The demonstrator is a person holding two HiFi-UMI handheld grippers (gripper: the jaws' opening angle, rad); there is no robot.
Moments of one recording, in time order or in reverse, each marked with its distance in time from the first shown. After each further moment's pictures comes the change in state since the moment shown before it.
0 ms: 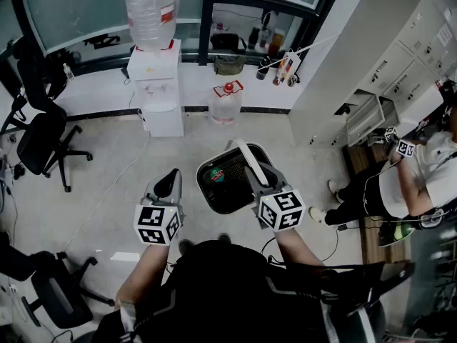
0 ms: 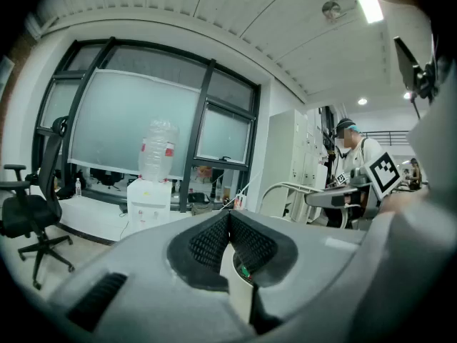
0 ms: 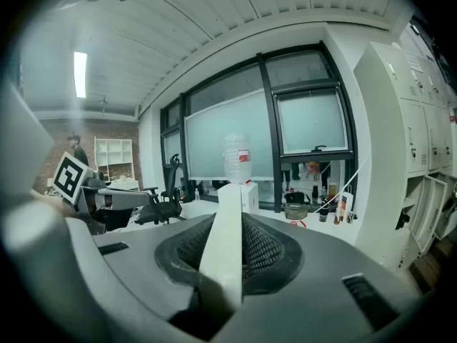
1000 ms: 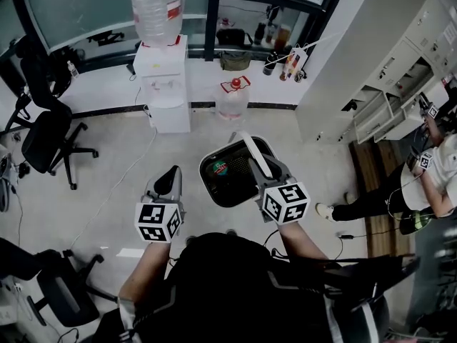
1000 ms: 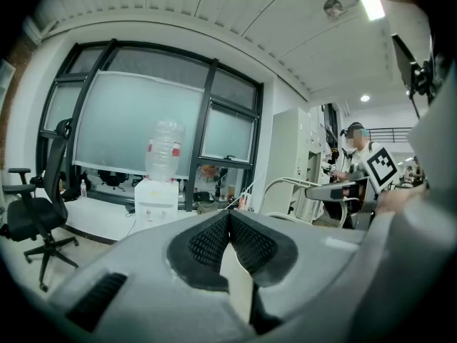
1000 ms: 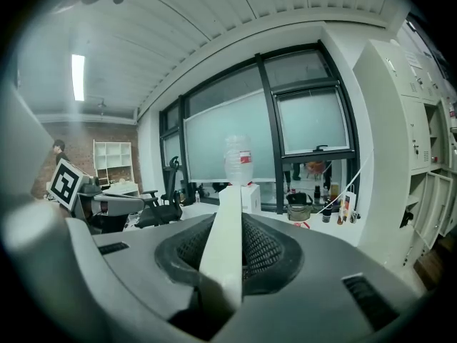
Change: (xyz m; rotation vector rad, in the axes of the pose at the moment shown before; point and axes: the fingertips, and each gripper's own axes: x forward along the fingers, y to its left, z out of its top) left arm -0.005 0.026 -0.003 0.003 0.008 0.025; right arm 0.021 0.006 0.008 0.014 -0.013 0.001
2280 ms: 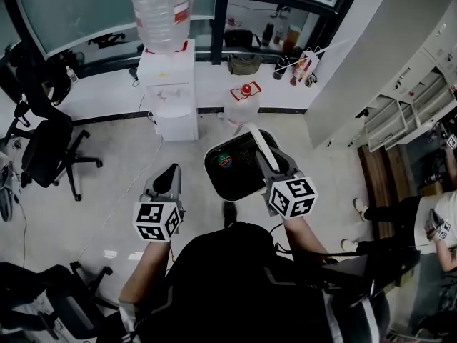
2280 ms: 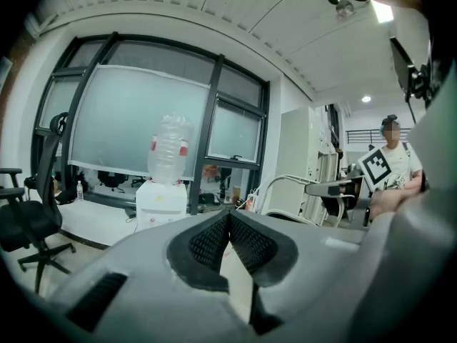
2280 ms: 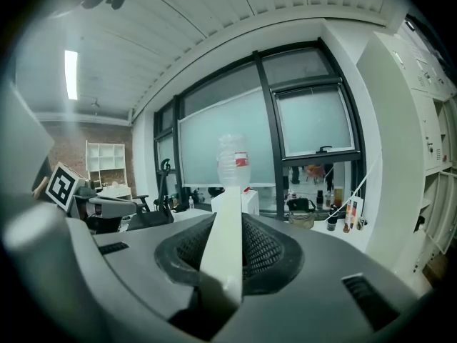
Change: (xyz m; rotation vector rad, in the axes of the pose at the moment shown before) left arm 0.074 0.100 0.019 -0.005 -0.001 -0.008; right arm 0.120 -0.023 0.029 0.004 -0.033 -0.022
